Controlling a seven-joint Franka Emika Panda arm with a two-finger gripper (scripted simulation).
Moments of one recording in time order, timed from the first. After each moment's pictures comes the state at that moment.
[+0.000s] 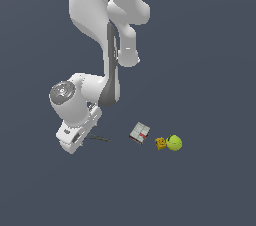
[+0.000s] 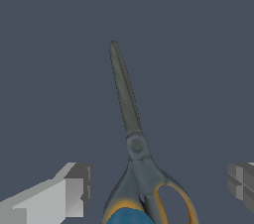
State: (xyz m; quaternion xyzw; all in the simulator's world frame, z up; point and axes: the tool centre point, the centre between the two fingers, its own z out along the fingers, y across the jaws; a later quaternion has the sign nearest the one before) arm 0.071 -0.176 0.059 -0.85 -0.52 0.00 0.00
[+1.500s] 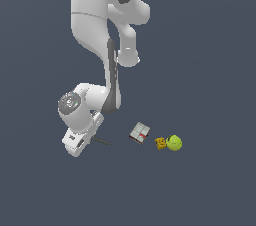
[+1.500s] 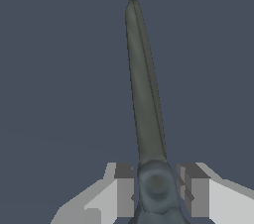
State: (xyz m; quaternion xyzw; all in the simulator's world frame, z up) arm 0.072 -0.175 0.010 -0.85 -0.53 0.00 0.00
